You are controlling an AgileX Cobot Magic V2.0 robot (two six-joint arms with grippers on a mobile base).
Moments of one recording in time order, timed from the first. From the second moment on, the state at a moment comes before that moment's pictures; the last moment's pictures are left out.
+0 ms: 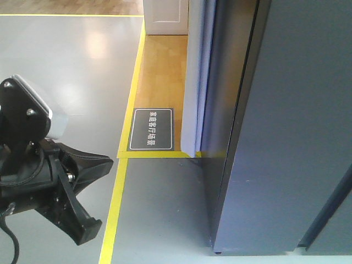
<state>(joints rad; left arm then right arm) -0.75 0.99 -0.86 0.00 0.54 0.02 -0.19 0.45 -0.66 0.05 1.08 -0.16</state>
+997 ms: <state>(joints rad) -0.75 0.99 -0.86 0.00 0.54 0.02 -0.16 0.37 -0.66 0.05 1.15 -0.15</state>
